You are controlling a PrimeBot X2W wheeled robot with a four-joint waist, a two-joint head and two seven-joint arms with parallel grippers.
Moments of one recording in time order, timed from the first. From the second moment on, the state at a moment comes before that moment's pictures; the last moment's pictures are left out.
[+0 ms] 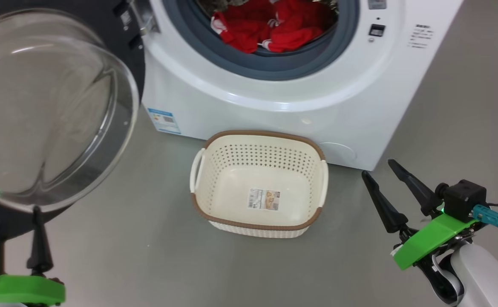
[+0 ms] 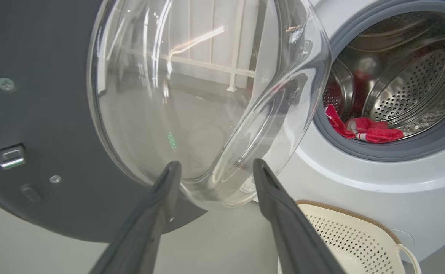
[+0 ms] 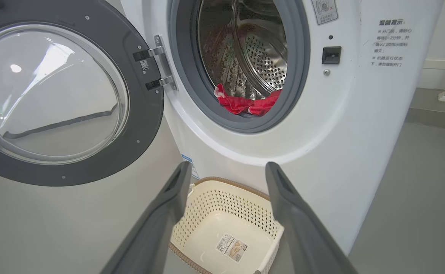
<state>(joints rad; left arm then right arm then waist) -0.19 0.20 0.12 0.40 -0.41 -0.14 -0.26 -0.34 -0.39 0.38 0.31 0.56 0.13 -0.25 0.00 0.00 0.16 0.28</state>
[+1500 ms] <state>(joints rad) 0.02 0.27 -0.09 0.15 -0.48 -0.14 -0.26 -0.14 -0.36 0.21 0.24 0.55 0.13 -0.25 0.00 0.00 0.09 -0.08</state>
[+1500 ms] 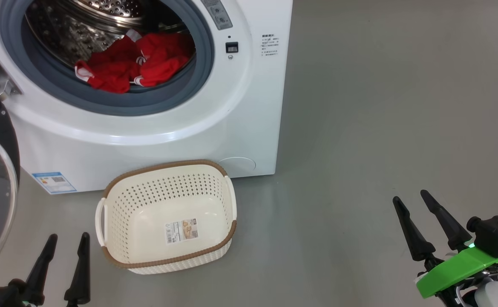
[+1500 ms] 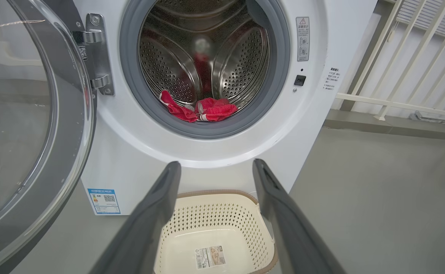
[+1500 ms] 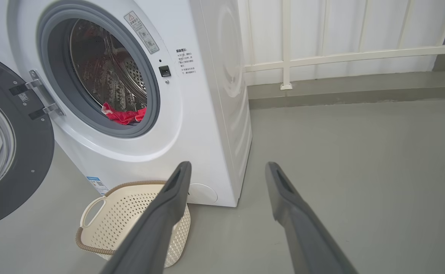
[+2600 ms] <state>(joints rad) 0.01 0.27 -0.09 0.13 -0.51 -0.14 -0.26 -0.14 -0.35 0.21 0.23 0.54 0.13 -0.25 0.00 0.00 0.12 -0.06</state>
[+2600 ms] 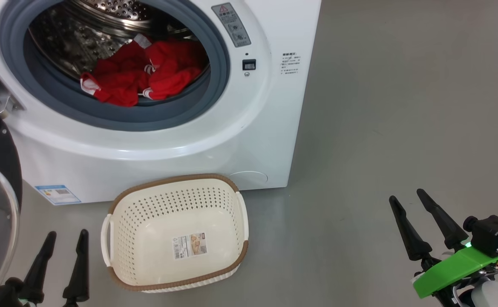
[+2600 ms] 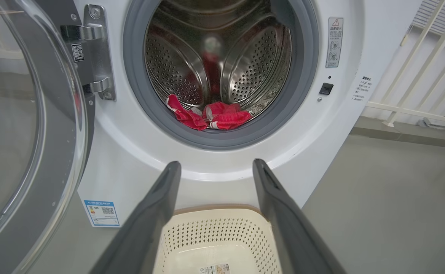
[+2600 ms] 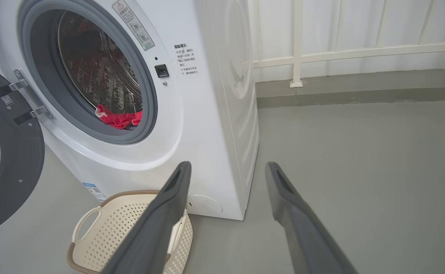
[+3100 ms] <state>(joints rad) -0.05 0.24 -0.11 0.18 -0.50 -0.14 -0.26 -0.15 -0.33 0.22 0.22 0.53 0.13 -0.25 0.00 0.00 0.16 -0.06</state>
